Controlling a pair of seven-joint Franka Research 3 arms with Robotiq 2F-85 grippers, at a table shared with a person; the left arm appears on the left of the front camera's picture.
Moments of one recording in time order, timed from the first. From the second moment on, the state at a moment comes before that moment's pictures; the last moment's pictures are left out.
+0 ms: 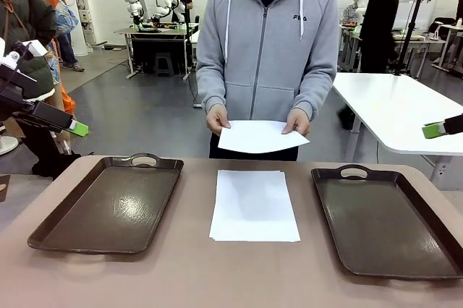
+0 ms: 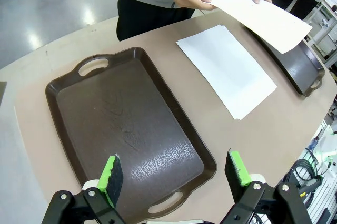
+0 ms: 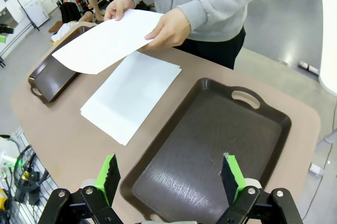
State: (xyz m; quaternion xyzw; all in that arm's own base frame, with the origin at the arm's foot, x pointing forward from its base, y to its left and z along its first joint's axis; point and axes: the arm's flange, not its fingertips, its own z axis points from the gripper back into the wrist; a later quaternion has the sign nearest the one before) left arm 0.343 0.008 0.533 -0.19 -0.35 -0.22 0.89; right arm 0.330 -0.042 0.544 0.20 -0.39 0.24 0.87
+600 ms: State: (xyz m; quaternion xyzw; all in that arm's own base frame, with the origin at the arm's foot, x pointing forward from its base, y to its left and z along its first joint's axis) left arm 0.343 0.008 0.533 -0.19 -0.35 -0.22 0.89; right arm 0.330 -0.042 0.544 0.20 -0.39 0.24 0.87
